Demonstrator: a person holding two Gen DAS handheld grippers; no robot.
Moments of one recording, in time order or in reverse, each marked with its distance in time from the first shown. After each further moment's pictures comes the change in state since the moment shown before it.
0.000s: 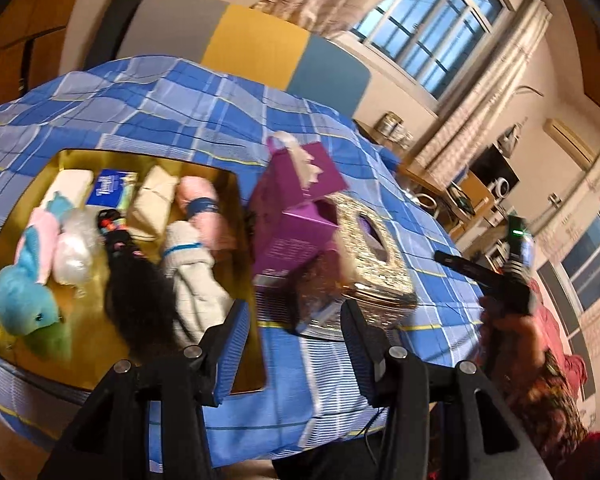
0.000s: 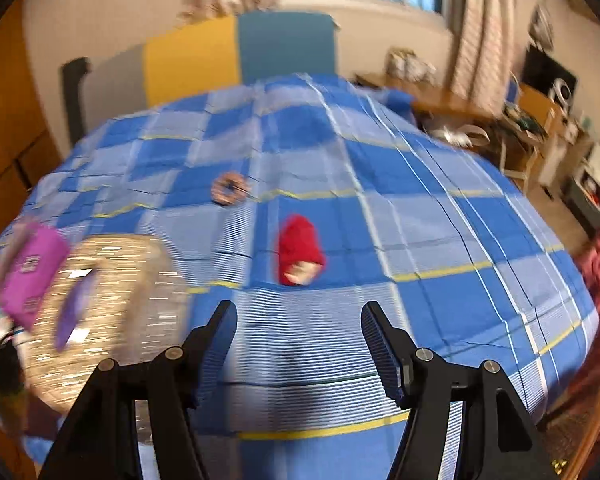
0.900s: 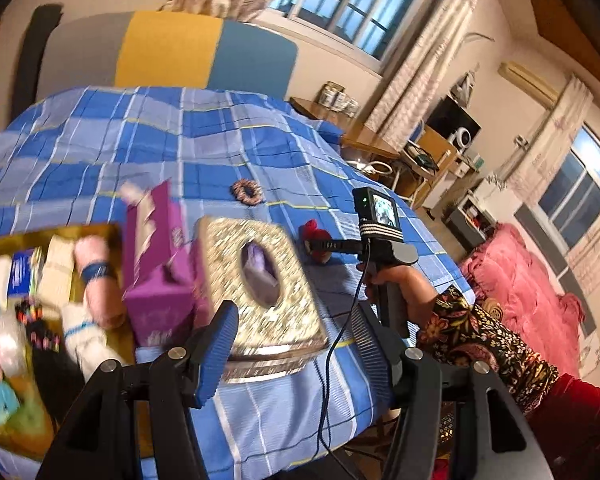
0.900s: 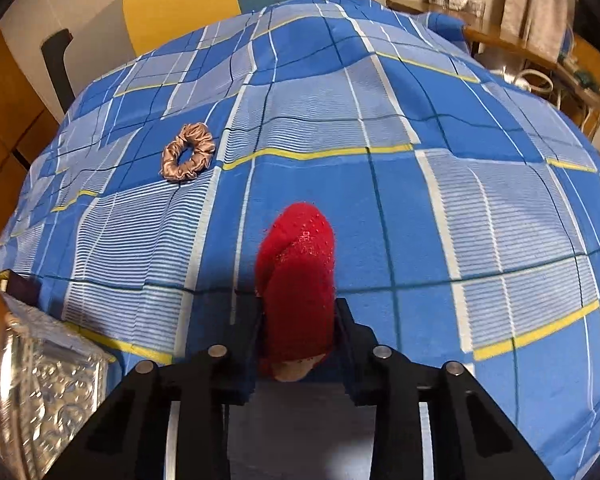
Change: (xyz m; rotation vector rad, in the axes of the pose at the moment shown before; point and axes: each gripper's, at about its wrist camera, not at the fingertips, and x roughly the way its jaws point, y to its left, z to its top) left arm 0.038 -0.111 0.057 0.207 0.084 -0.081; right arm 0.154 -0.015 0.050 -0.002 0.238 0.167
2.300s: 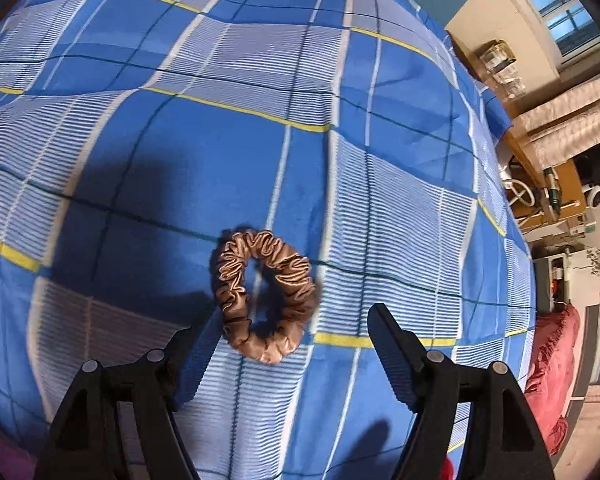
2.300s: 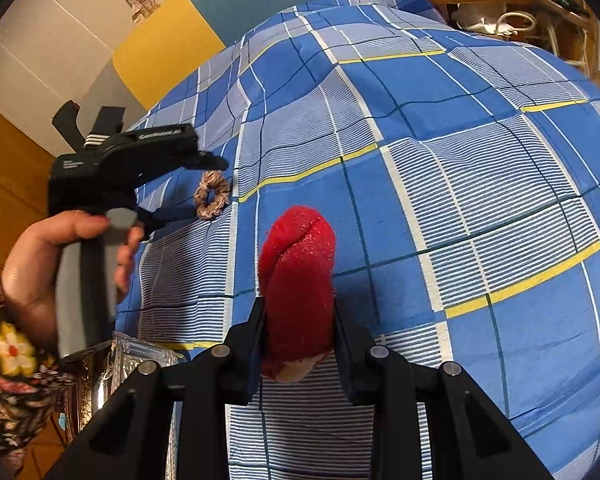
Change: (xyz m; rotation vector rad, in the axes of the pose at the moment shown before) left arm 0.378 0.078 0.169 -0.454 0.366 0.253; right arm -0.048 -0.034 -0.004 0.207 -0.020 0.217
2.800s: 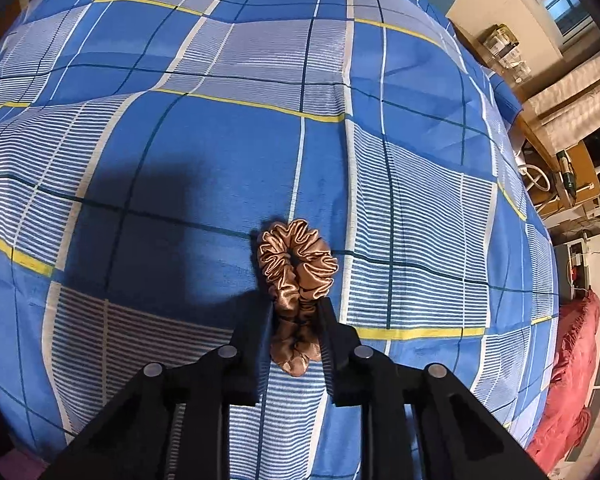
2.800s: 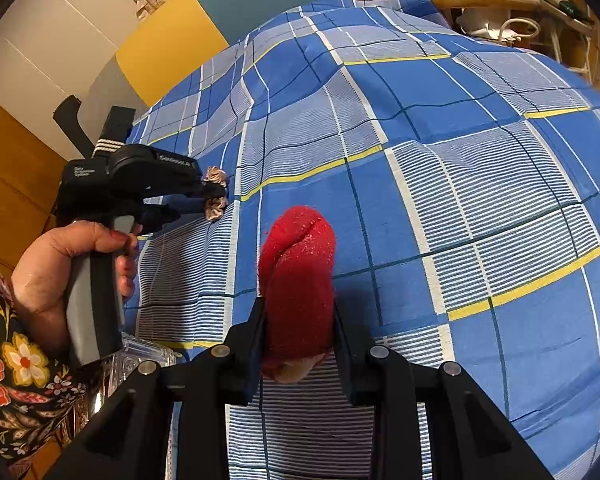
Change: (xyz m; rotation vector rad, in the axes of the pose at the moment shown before) left arm 0.003 0.004 -0.005 0.050 -0.008 0.080; right arm -0.001 0.002 -0.002 -0.022 -0.007 -0.011
